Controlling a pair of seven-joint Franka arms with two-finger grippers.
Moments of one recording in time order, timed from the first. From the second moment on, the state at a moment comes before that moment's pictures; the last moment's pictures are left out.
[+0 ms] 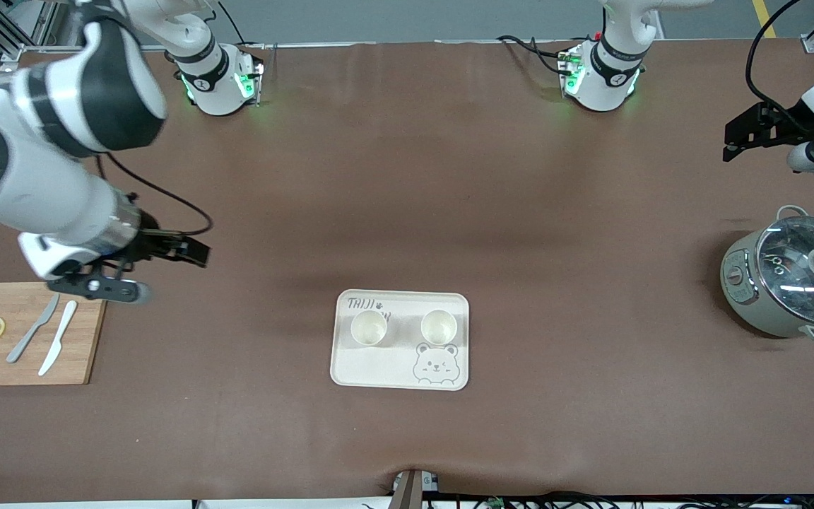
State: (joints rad) left arm -0.04 0.00 -0.05 -1.47 0.03 1.40 0.14; right arm 0.20 0.29 -0.03 -1.39 0.04 1.58 0.29
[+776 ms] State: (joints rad) left arm -0.04 0.01 -0.05 -1.47 0.03 1.40 0.14; right arm -0.04 0.28 -0.03 -1.36 -0.02 1.54 -0.06
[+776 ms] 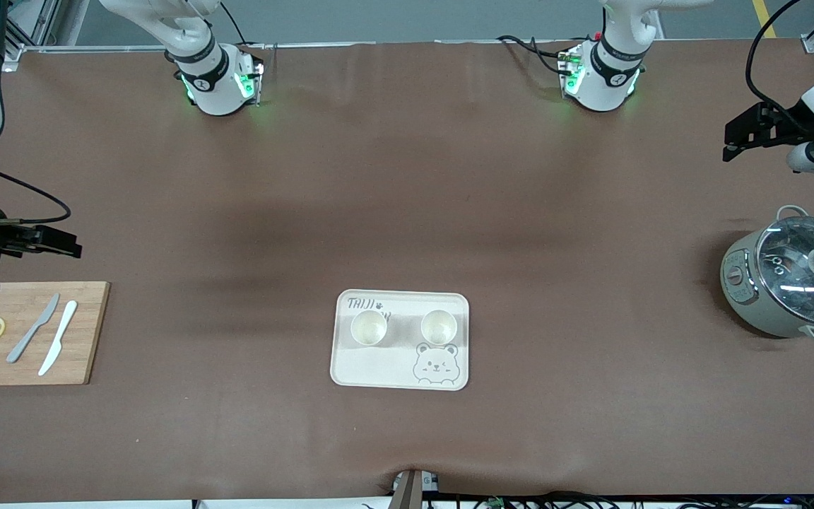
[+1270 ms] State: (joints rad) left arm -0.04 0.01 -0.05 -1.47 0.03 1.40 0.14; right arm -0.05 0.17 -0.03 -1.40 -0.02 1.46 -0.07
